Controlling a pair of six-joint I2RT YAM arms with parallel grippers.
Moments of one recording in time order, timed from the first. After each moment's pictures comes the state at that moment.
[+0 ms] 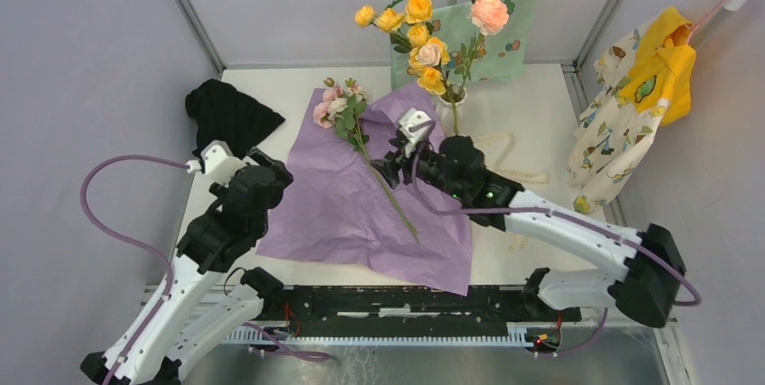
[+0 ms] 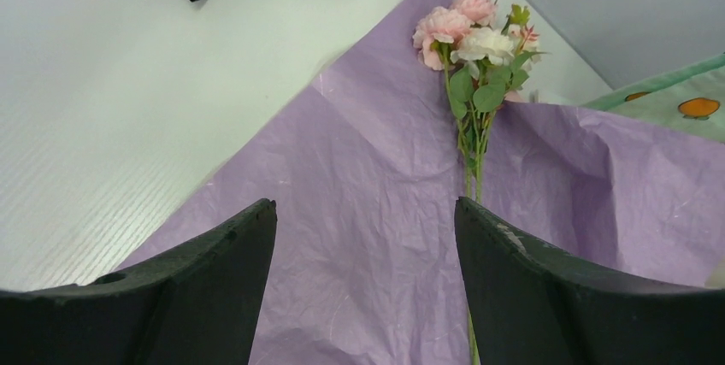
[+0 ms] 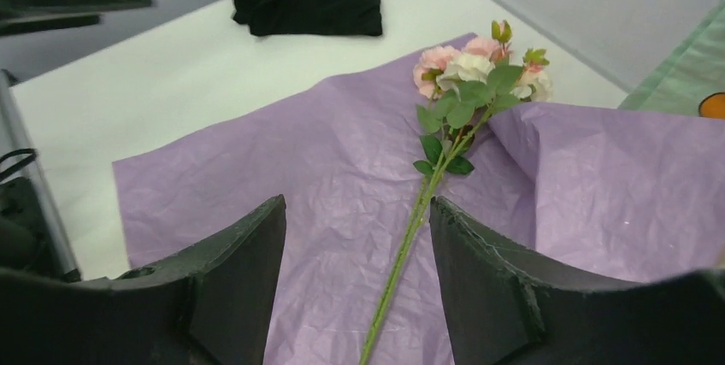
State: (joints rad) left arm -0.56 0.65 0.86 -0.82 -0.77 -0.95; right arm 0.92 1.18 0.89 0.21 0.01 -0.02
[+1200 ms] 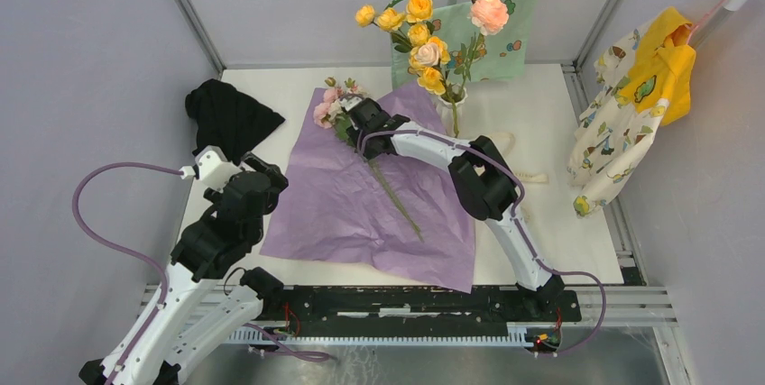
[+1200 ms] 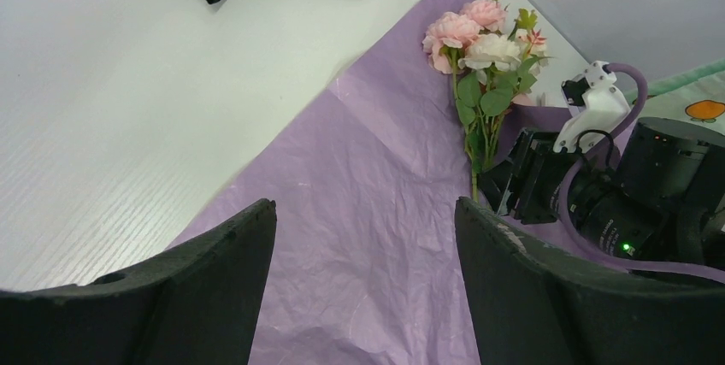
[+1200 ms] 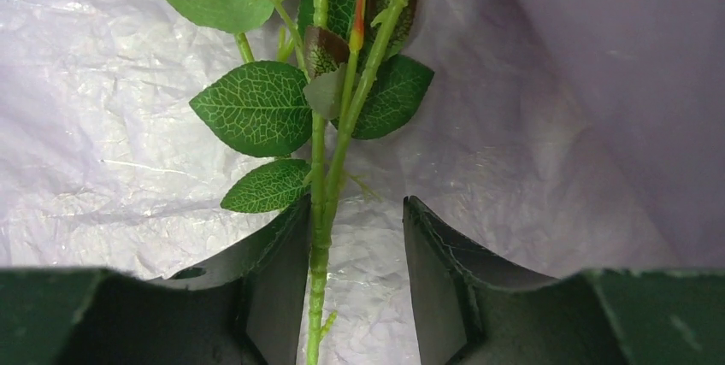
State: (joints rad) left arm -0.56 0.59 0.86 -0.87 -0.79 -0.95; right arm 0.78 2.36 1.91 -0.46 0.20 0.10
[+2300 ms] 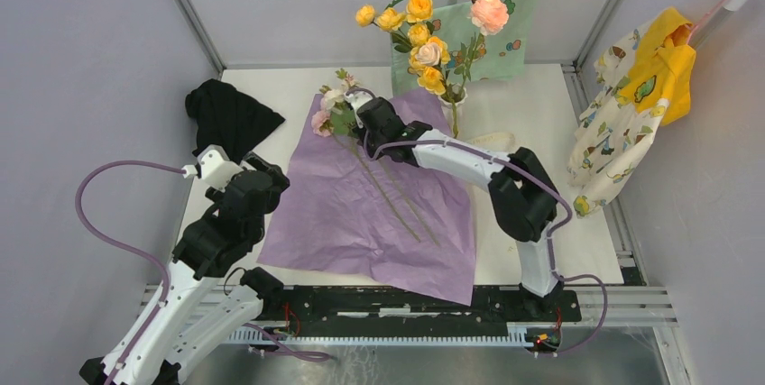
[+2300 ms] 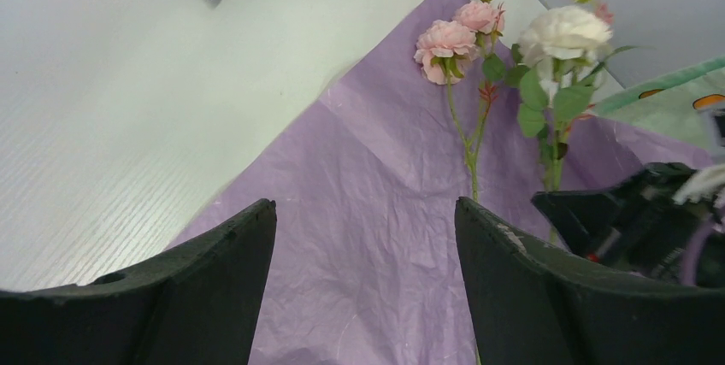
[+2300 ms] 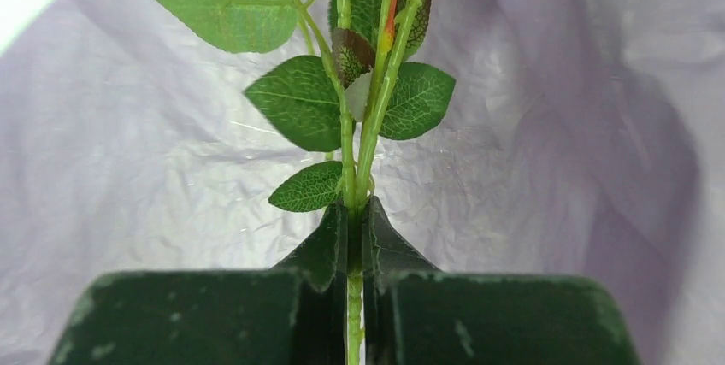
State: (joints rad) left arm -0.56 0.60 0.86 -0.87 -0.78 -0.95; right arm 0.83 2.06 1.63 -0.33 0.17 0.14
